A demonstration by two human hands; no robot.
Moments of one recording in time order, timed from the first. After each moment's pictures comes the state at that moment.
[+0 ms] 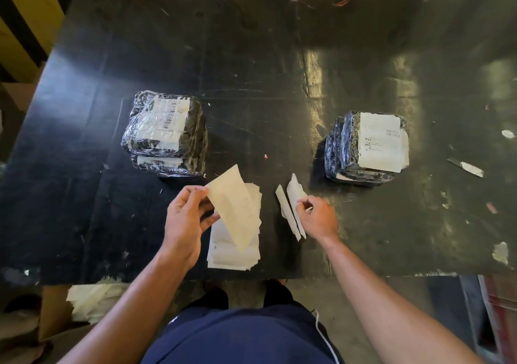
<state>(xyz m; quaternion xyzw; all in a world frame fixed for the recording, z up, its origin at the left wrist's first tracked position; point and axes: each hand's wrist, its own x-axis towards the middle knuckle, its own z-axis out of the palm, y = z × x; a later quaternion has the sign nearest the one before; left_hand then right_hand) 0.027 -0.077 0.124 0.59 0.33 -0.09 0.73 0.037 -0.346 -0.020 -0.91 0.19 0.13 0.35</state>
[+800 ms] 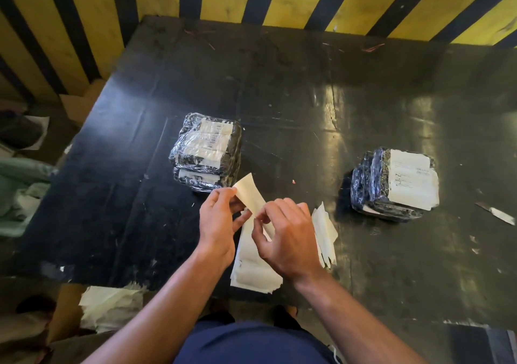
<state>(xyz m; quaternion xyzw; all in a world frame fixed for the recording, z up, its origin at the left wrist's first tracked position) 0.043 -0.066 0.143 0.53 0.37 -0.04 0.76 0.023 -0.205 0.124 -0.94 -0.17 -0.12 0.27</state>
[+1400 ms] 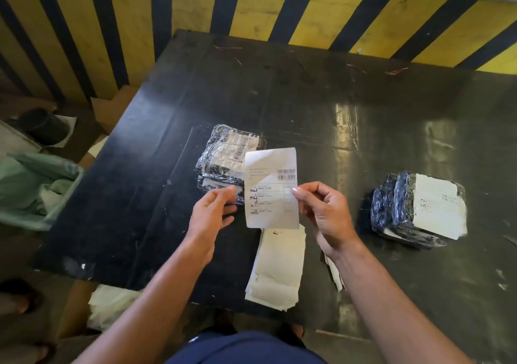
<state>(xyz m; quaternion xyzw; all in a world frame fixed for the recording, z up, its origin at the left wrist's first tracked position) 0.056 0.011 0.140 0.61 0.33 -0.06 0.72 0.087 -0.209 0.160 -0.63 0.12 0.13 0.75</state>
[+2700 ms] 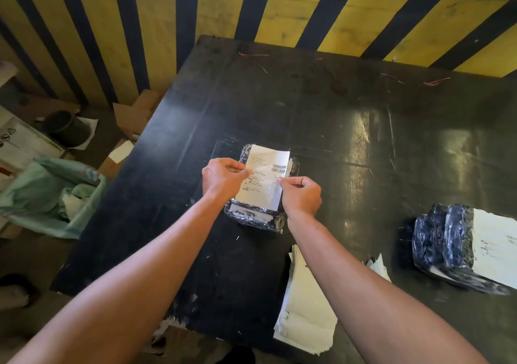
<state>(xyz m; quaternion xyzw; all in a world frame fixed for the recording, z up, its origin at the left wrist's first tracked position) 0.209 0.101 0.115 0.84 0.30 -0.01 0.46 0.208 -0.063 0.093 -0.75 0.31 0.05 0.58</state>
